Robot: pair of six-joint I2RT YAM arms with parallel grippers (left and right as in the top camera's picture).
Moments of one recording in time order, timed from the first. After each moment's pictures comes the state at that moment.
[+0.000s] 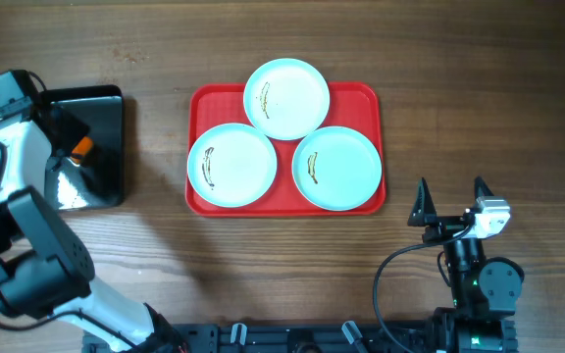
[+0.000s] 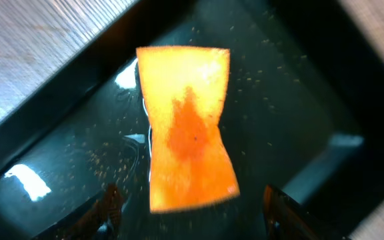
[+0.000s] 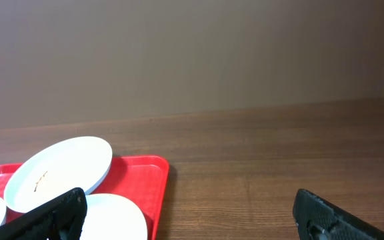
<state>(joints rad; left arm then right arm) 0.45 1.88 1.30 -0.58 -0.07 -0.46 -0.08 0.02 0.01 0.00 -0.12 0.10</state>
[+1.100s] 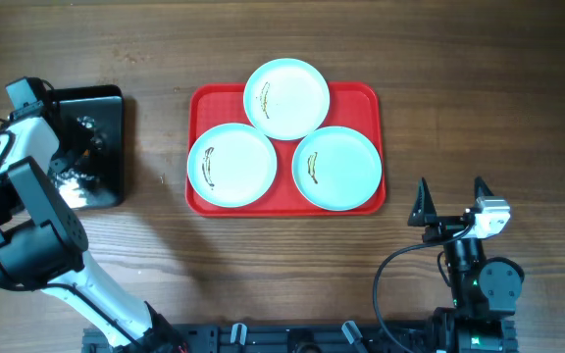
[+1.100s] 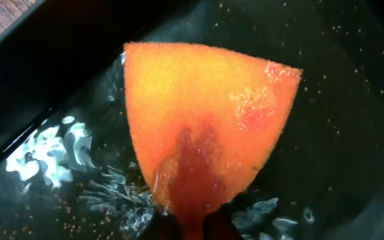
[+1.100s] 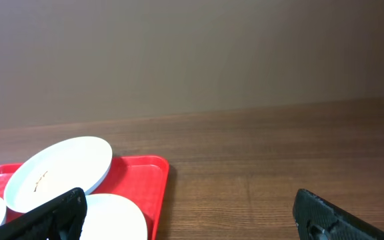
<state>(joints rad) 0.45 2.03 1.33 -0.52 -0.09 -0.47 -0.08 0.02 0.01 0.00 -0.12 0.10</state>
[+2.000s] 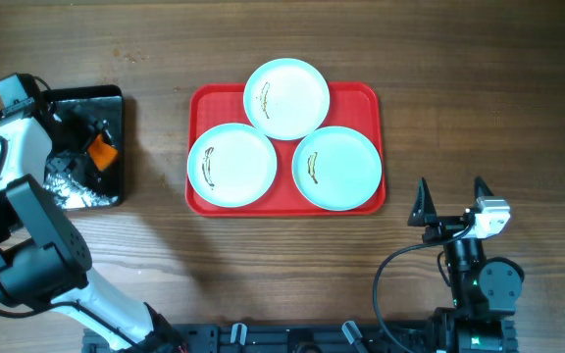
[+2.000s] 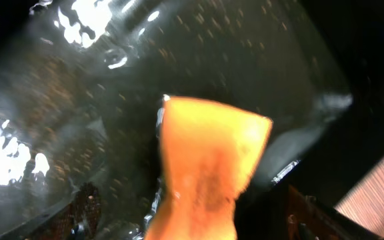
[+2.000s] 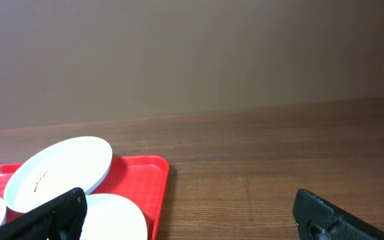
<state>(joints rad) 0.45 1.92 1.33 -0.64 0.07 -0.47 -0.08 0.02 0.01 0.00 -0.12 0.10</state>
